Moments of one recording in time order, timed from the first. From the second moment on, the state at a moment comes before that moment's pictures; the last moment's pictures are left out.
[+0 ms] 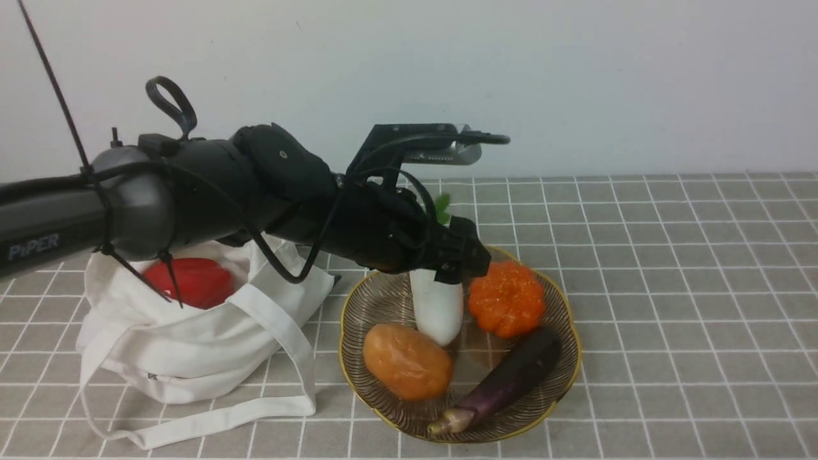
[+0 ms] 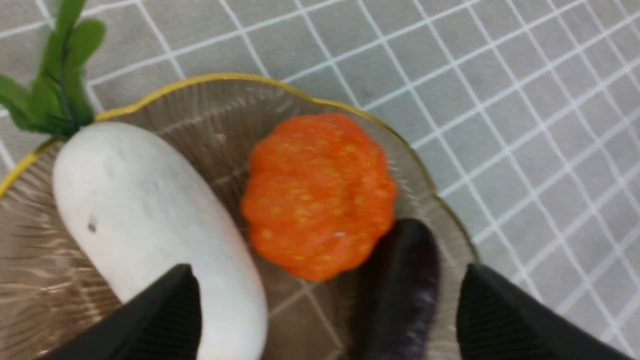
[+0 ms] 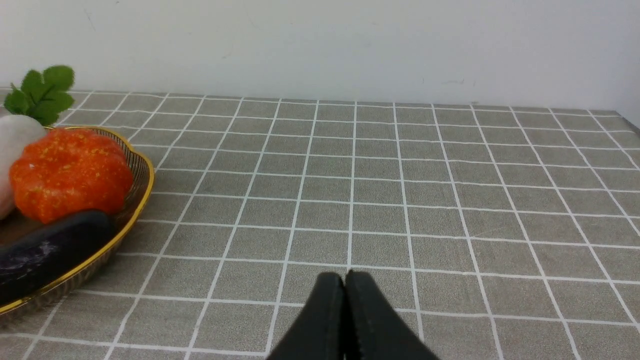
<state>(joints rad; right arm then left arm) 0.06 -0.01 0.02 -0.10 0.39 0.10 -0.48 1.77 -1.24 -0.91 0.51 0.64</state>
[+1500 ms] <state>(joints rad) 0.06 -0.01 0.02 -0.10 0.39 0.10 -0.41 0.54 -0.75 -0.17 0.51 0.27</state>
